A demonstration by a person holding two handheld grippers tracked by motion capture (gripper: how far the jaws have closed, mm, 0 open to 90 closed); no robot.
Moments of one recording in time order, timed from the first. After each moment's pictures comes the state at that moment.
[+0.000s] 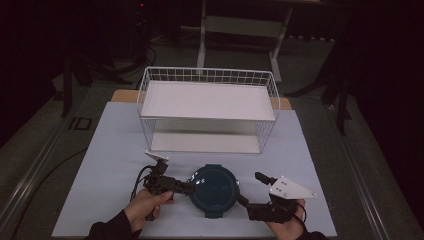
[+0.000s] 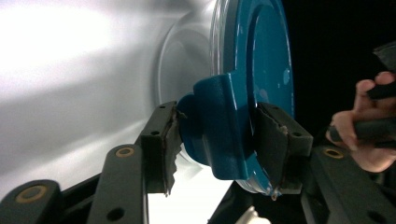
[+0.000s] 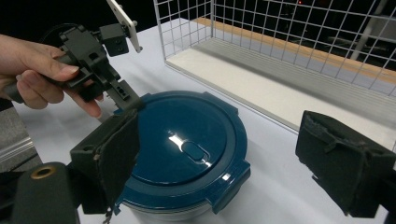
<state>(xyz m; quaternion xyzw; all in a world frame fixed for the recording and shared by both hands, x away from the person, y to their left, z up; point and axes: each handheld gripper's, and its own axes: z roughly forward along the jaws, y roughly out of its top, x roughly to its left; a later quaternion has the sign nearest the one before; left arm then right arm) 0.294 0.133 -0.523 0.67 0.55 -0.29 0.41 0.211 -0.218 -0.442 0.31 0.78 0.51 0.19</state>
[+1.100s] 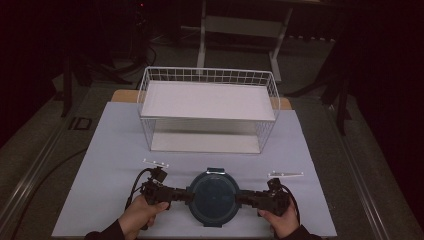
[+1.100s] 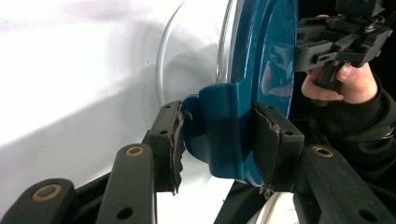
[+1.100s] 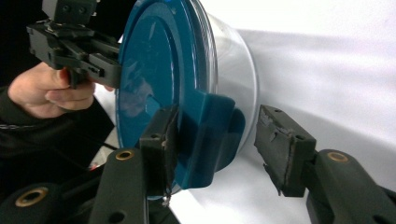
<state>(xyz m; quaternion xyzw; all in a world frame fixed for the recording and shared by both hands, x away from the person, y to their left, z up) 0.264 0.132 -0.507 0.74 0.46 -0.21 0.45 0.256 -0.237 -0.499 0.46 0.74 0.47 -0.14</state>
